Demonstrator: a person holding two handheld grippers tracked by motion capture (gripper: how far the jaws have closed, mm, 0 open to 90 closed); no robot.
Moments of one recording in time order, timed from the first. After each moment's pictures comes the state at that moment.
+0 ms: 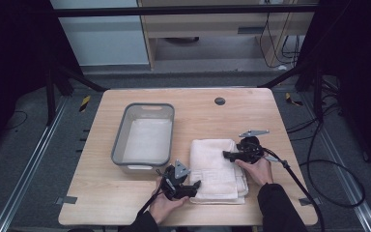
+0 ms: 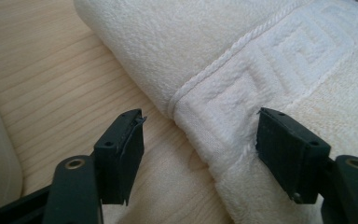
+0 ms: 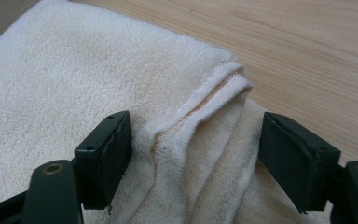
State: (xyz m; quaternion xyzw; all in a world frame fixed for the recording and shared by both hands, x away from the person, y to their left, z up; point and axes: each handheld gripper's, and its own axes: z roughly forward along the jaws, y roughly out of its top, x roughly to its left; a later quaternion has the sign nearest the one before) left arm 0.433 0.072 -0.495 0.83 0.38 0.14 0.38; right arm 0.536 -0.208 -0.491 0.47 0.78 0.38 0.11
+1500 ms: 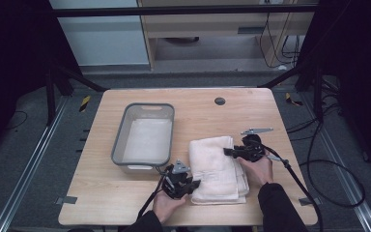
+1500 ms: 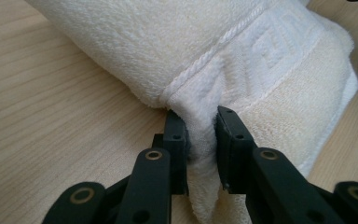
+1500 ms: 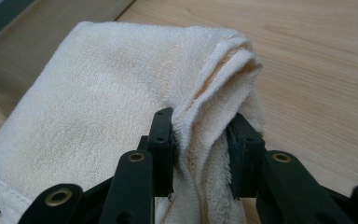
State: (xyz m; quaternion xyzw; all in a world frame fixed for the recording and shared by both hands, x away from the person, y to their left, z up) left arm 0.434 0.075 -0.487 0.83 0.38 0.05 0.41; right arm 0.527 -0.208 -0.469 0.47 0.77 0.42 0.06
